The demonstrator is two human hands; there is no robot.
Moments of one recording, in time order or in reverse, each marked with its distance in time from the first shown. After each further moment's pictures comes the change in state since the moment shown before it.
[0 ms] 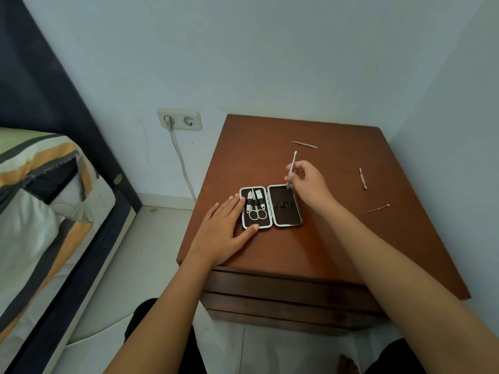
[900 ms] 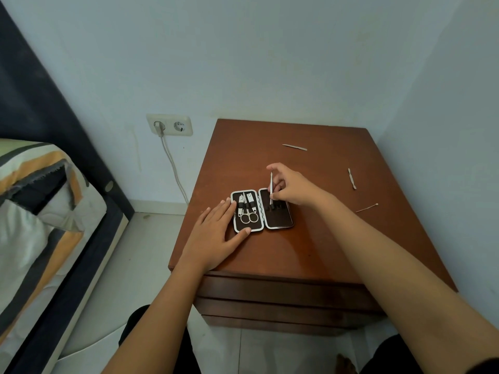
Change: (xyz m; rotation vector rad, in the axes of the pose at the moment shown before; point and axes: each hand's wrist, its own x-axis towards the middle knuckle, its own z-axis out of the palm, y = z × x) left_hand 0.000 0.001 -0.001 -0.008 0.017 -0.002; right_hand 0.004 -0.016 -0.009 -0.315 -0.404 -0.029
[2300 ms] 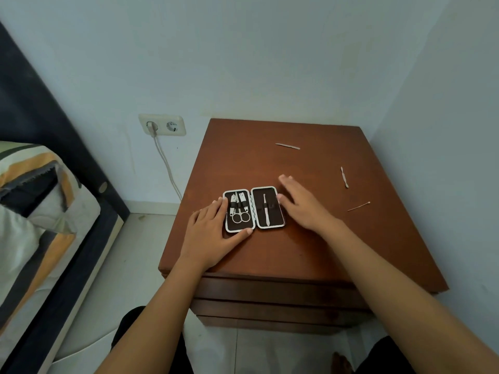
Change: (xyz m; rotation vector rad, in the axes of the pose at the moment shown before) left_hand 0.006 0.015 0.003 0.081 0.042 -0.114; right_hand -0.034 0.047 0.011 -0.240 0.168 -0.080
